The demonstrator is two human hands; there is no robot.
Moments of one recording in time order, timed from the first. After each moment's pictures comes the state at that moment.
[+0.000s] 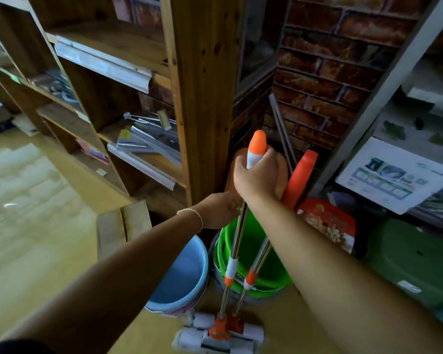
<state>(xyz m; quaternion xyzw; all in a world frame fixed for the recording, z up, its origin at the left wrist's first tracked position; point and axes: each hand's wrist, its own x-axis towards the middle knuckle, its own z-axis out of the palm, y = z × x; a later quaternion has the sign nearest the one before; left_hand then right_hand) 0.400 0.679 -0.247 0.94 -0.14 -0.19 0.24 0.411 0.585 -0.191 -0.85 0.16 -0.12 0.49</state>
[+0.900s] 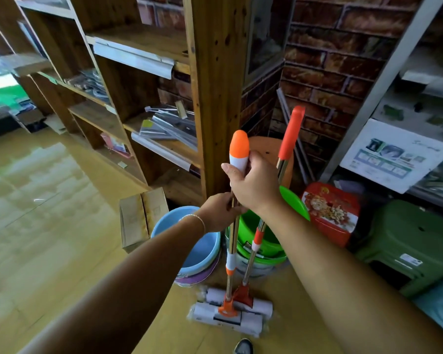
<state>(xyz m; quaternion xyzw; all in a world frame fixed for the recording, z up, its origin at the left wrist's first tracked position) 0.259 0.688 -0.269 0.92 -0.08 -0.10 0.36 0.258 0.575 -0.198 -0.88 -0.09 -0.14 0.45</state>
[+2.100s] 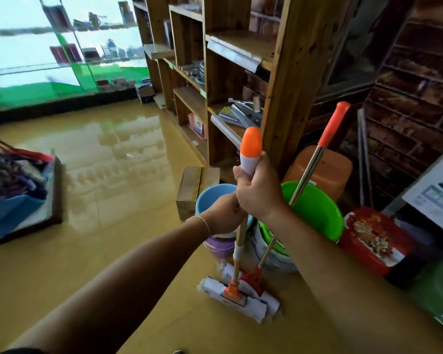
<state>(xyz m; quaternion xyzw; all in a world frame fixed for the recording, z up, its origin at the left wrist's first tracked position) 0.052 0.648 -0.238 0.91 0.02 0.05 0.42 0.095 0.551 -0.178 -0.81 -0.27 0.00 0.52</state>
